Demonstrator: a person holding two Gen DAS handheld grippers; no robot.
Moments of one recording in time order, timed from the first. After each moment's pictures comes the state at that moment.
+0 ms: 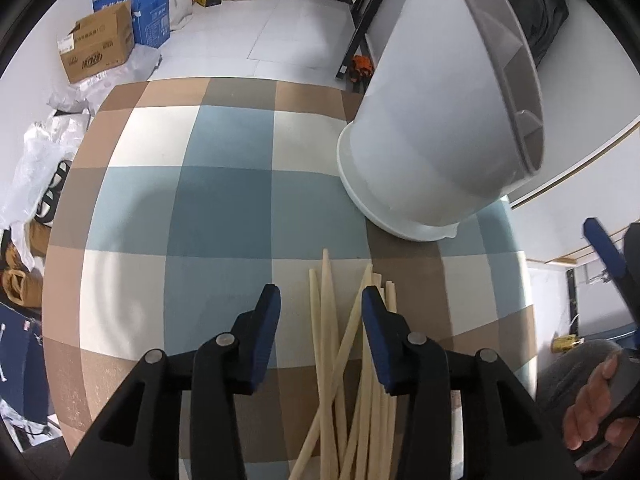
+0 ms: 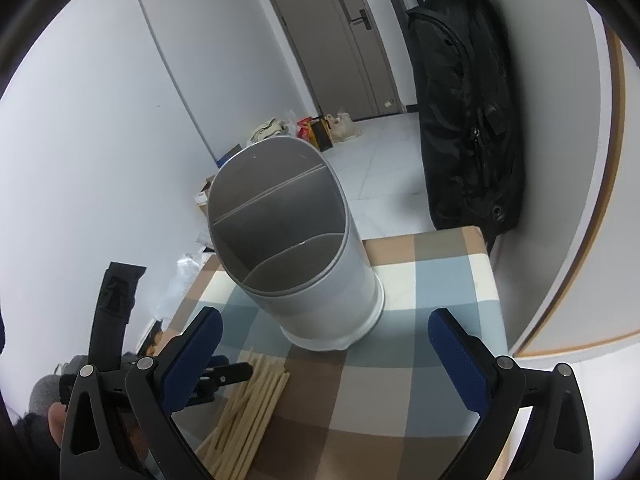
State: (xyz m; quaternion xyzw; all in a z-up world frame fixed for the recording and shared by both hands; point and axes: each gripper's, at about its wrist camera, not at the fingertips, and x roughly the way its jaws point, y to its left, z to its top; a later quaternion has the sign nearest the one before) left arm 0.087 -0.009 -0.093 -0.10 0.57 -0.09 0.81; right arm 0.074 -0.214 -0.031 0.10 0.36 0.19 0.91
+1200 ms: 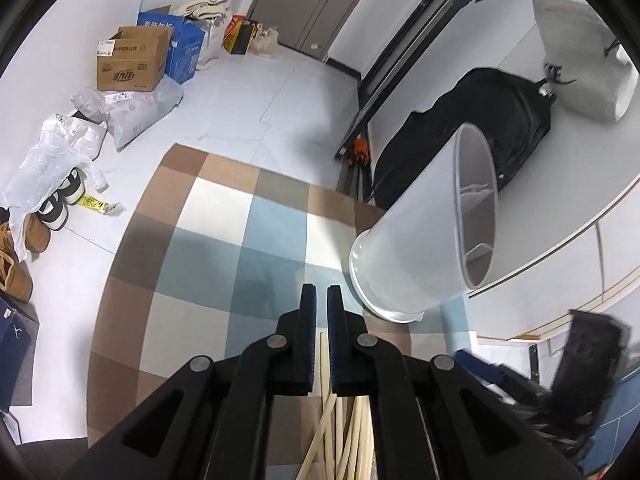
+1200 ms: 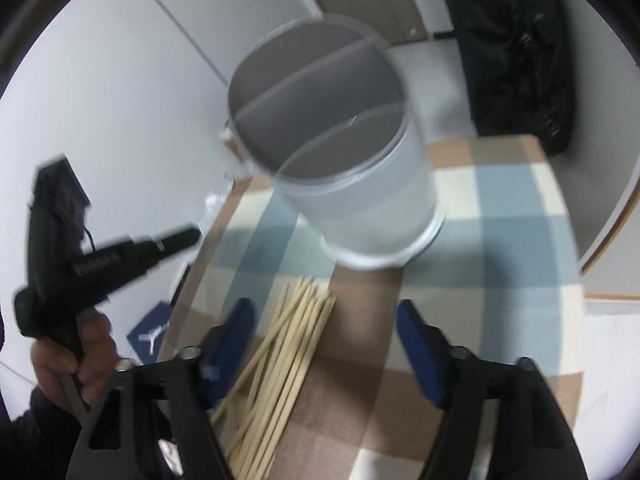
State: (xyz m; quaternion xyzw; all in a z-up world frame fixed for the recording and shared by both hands) left arm 0.067 0.046 -0.043 -0.21 0.45 -0.08 0.86; right arm 0.073 -0.177 -0.074 0.10 0.48 0.25 0.83
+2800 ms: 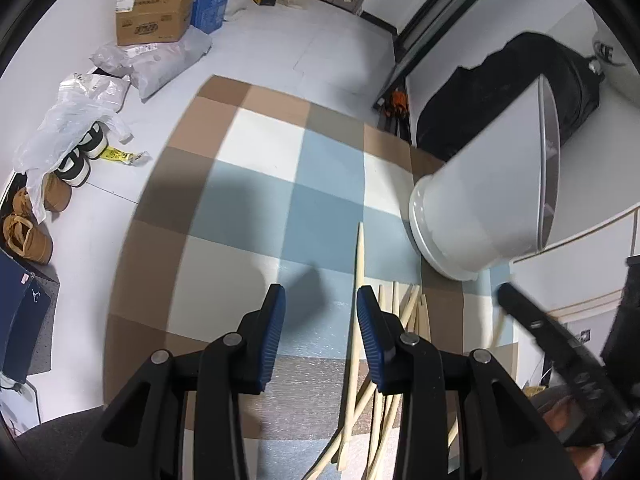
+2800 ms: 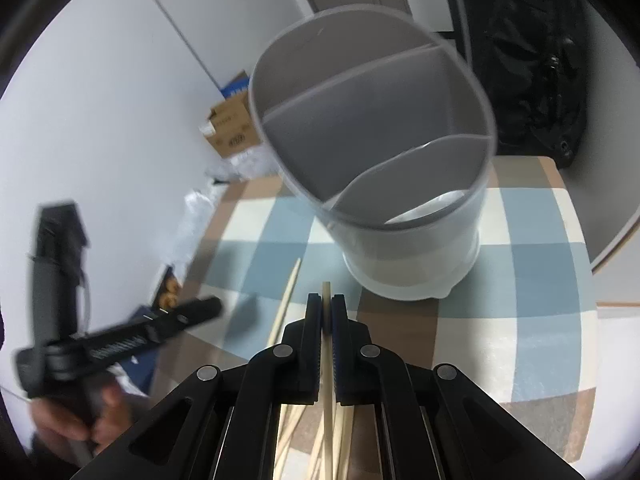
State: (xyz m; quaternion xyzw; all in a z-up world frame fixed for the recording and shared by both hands) left arm 0.074 0.063 -0.086 -0.20 0.55 -0.06 0.81; right arm 0.081 -0.147 -0.051 0.09 0.48 0.21 0.85
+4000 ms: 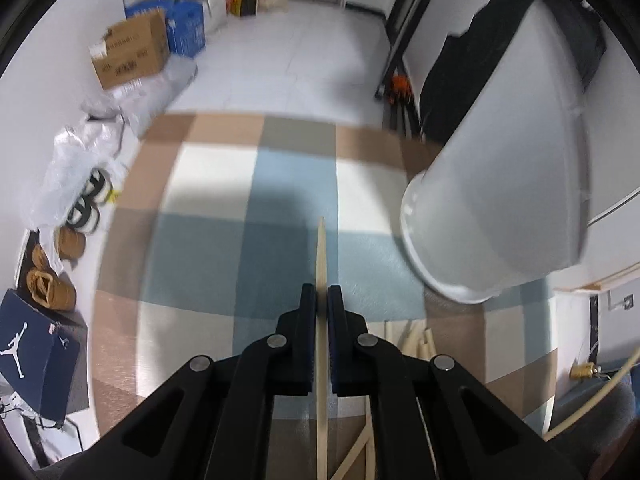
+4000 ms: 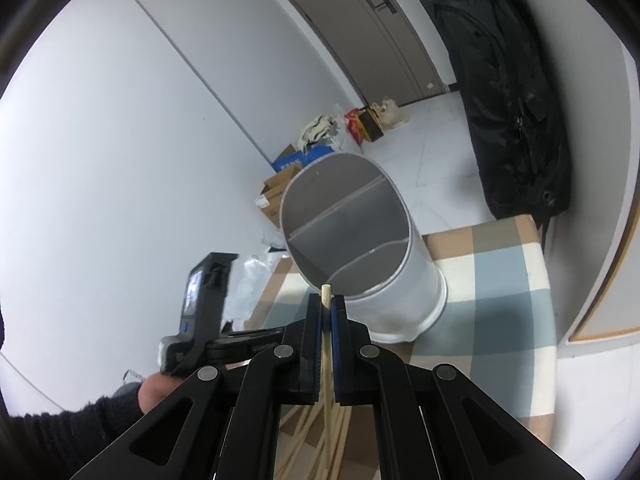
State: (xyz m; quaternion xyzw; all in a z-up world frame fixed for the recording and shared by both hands) left arm 0.072 0.032 -0.066 -0.10 0.54 -0.04 0.84; right arm 0.059 -0.228 0.005 0.18 0.37 0.29 0.87
